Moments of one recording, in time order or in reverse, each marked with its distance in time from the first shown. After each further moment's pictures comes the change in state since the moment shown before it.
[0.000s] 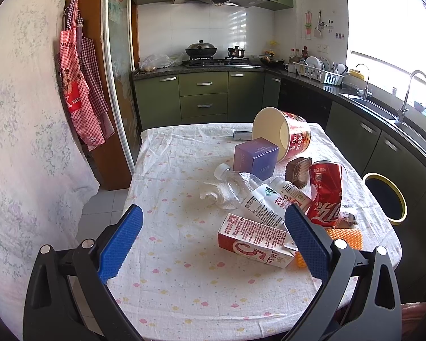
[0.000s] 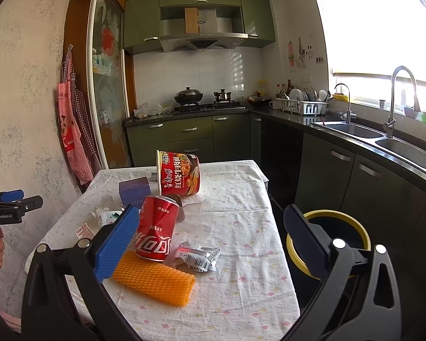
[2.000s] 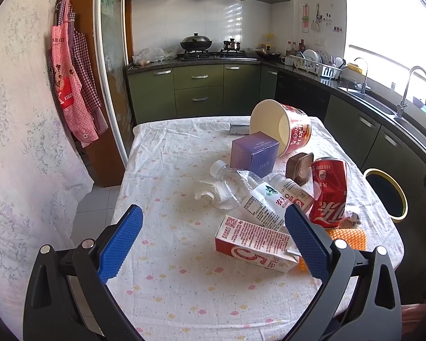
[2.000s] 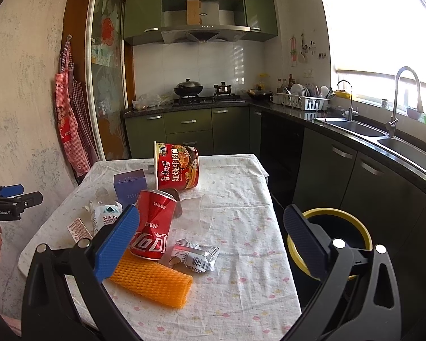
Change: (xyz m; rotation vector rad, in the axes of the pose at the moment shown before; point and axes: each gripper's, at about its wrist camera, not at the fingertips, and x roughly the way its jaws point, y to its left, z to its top) left arm 0.032 -0.001 0.005 0.013 0.042 -0.031; right arm 0.029 0.010 -0.009 -0.046 0.034 -0.019
